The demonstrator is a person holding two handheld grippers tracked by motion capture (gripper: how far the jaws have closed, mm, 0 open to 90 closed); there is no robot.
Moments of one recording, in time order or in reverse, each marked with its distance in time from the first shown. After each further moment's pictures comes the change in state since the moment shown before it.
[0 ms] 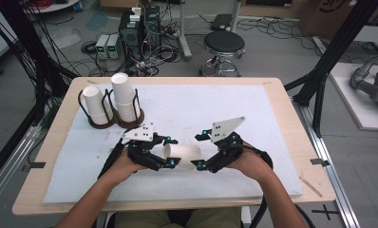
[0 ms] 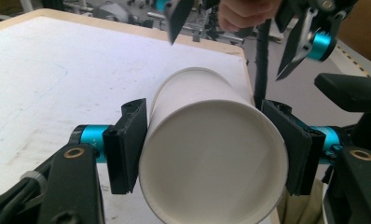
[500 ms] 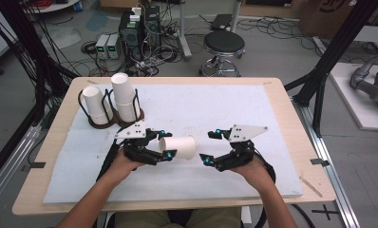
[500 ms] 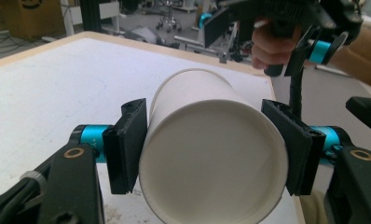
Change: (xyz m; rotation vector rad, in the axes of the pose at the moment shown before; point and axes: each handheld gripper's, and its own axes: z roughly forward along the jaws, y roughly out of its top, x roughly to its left) left arm 0.007 -0.008 -0.011 -0.109 0.102 -0.012; right arm 0.002 -0.042 -0.011 -0.219 -0.145 0.173
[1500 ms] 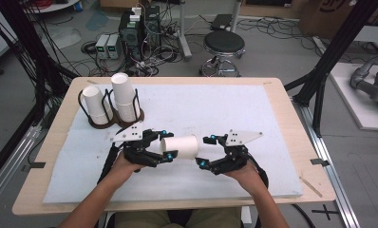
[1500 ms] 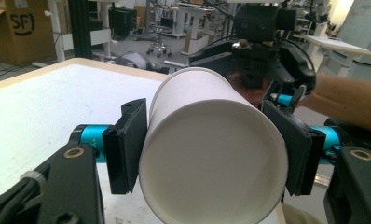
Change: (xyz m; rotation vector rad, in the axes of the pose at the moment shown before) left arm -0.010 0.001 0.001 -0.098 -0.055 0.007; right arm 0.001 -0.022 0.020 -0.054 0.065 0.085
